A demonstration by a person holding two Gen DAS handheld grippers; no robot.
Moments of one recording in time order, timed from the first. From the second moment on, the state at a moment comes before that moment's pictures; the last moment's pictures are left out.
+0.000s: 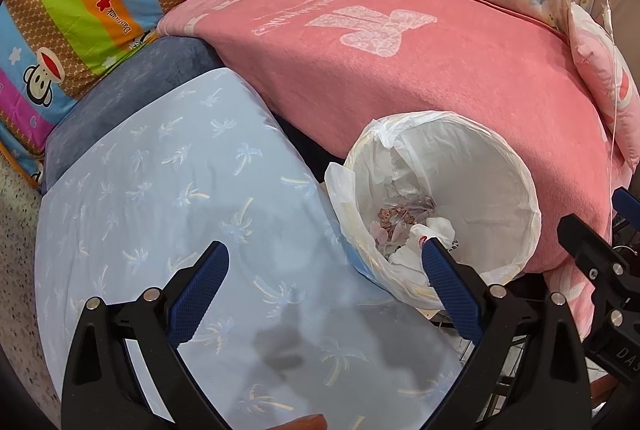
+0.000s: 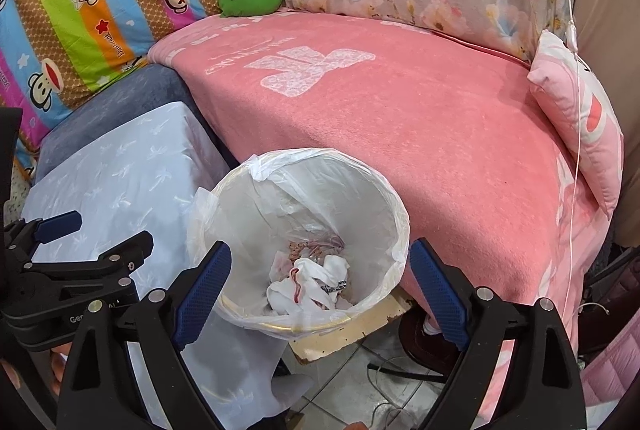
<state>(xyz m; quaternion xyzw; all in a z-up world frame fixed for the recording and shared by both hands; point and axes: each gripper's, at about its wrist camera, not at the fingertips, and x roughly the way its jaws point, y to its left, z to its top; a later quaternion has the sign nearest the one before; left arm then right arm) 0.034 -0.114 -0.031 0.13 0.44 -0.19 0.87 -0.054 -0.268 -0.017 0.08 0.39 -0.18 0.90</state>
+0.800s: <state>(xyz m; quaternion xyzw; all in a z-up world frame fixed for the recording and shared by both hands) 0.033 -0.120 -0.035 0.14 0.43 -0.19 0.87 -0.054 -0.267 -0.024 0.08 0.40 -0.18 0.89</state>
